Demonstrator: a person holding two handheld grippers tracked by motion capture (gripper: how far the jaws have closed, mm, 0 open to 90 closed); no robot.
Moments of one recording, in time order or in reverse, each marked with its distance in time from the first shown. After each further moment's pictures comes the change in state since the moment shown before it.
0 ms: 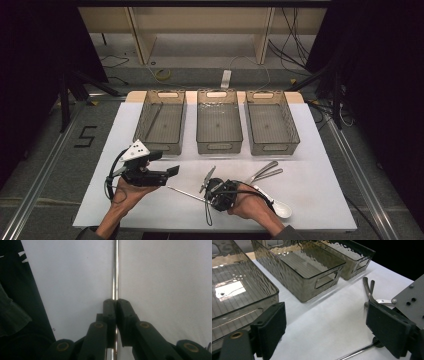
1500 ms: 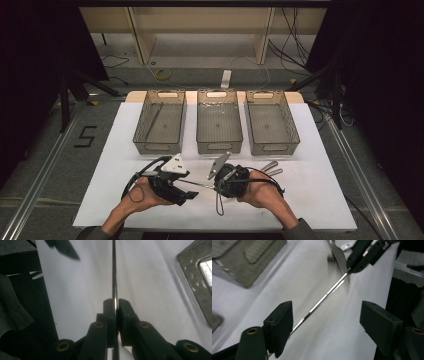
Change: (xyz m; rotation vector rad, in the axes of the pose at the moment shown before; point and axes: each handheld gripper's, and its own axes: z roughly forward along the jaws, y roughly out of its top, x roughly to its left) left arm -0.049 0.006 0.042 0.374 -0.215 0.324; right arm -0.010 -0.004 -0.068 -0.174 -0.071 -0.055
